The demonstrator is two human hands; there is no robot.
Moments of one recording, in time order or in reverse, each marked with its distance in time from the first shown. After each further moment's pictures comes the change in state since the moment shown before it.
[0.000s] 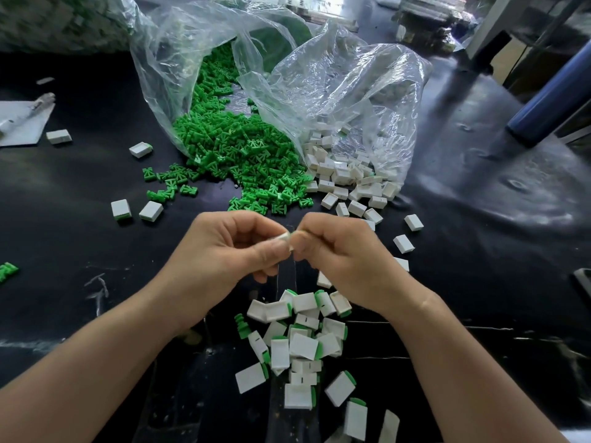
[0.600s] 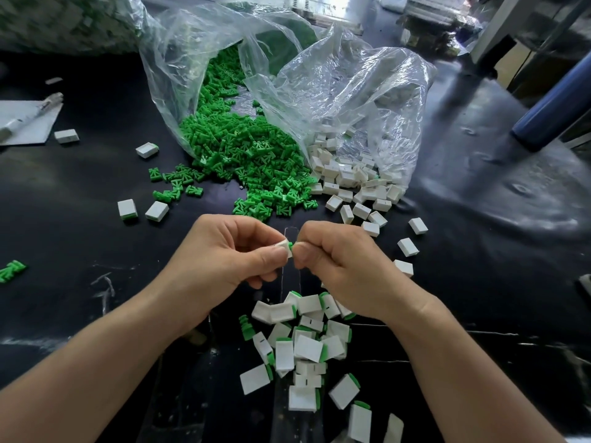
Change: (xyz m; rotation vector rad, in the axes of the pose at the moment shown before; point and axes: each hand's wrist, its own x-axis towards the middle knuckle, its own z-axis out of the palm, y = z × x) left_hand -0.002 0.002 -0.001 0.027 0.053 -0.096; right_hand 0.000 -0.003 0.001 -0.182 -0.059 -0.010
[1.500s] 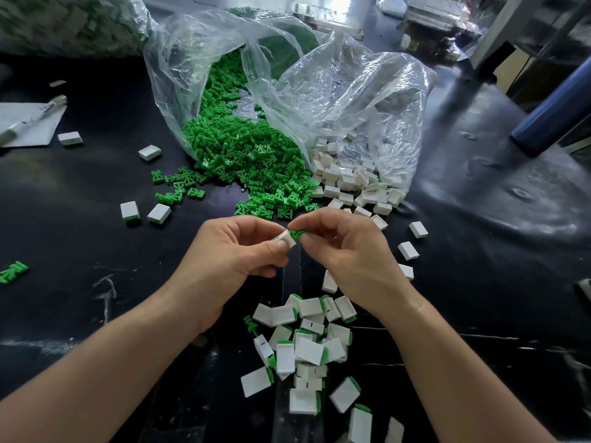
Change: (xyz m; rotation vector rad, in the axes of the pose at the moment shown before) left_hand 0.008 -0.006 0.008 -0.170 0.094 -0.073; right_hand 0.006 0.007 0.007 0.342 0.213 0.100
